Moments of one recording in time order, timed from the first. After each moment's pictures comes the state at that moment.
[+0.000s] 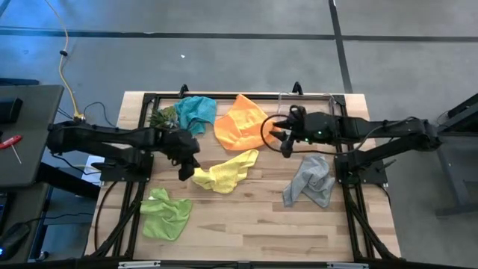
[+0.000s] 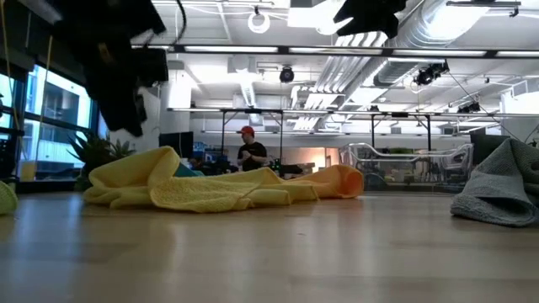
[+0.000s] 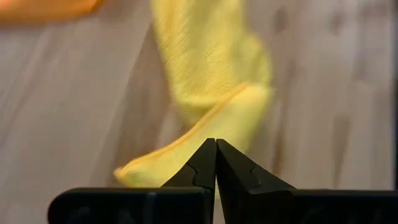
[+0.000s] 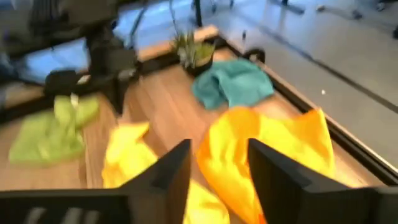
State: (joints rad) left arm 0.26 1.10 0.59 -0.51 0.25 -0.32; right arm 0.00 1.11 1.05 -0.43 0.31 0.27
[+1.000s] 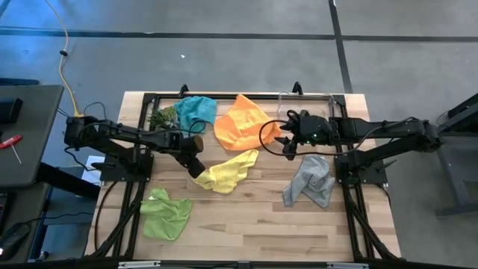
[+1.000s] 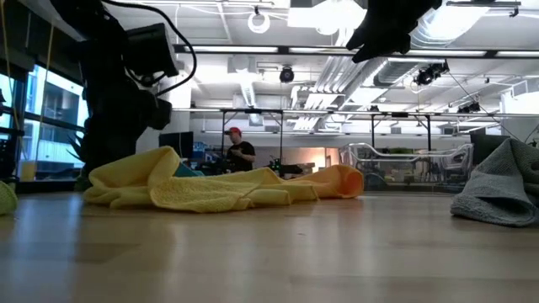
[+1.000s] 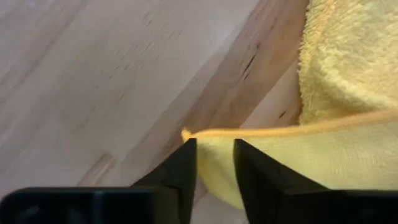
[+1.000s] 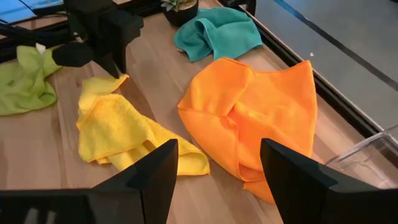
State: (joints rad) left arm 0.24 1.32 0.59 -0.54 0.08 -0.63; right arm -0.03 1.10 0.99 -0.54 0.31 0.30
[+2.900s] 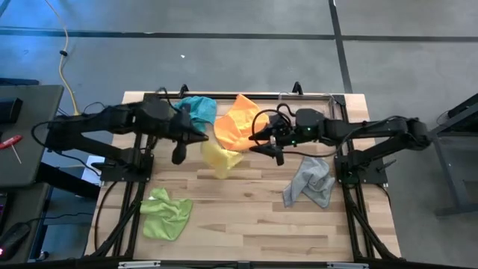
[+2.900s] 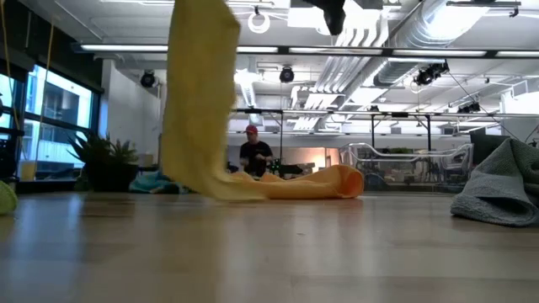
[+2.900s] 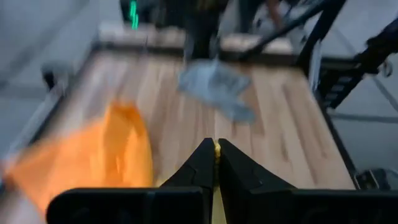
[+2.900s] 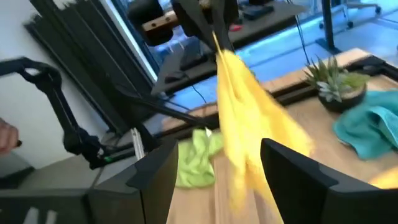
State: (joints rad) left arm 0.16 1.04 1.23 -0.63 0.06 -0.01; right arm -0.05 1.28 0.99 0.16 -0.22 0.39
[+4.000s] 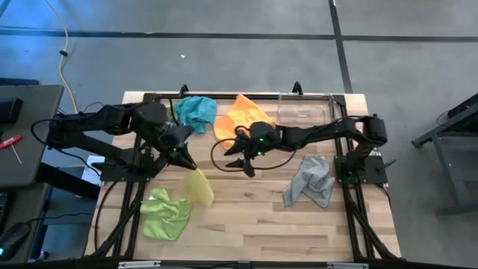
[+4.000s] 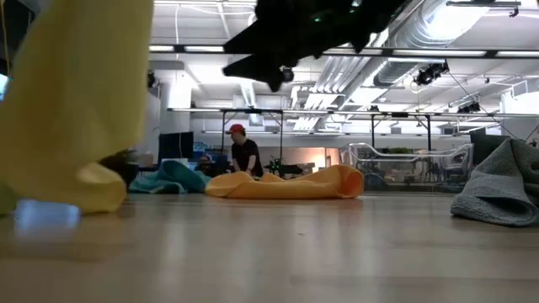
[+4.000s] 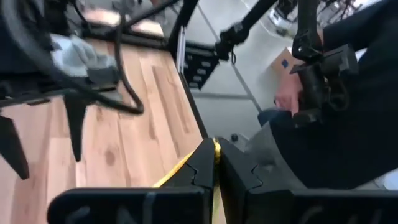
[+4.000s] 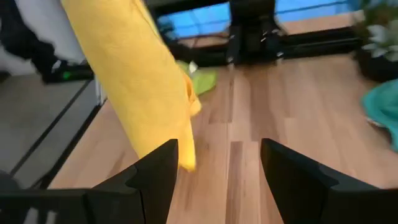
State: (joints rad) left arm 0.08 1.06 1.27 -0.73 0.51 -0.23; right arm -0.05 1.78 1.19 0.18 -0.35 0.07
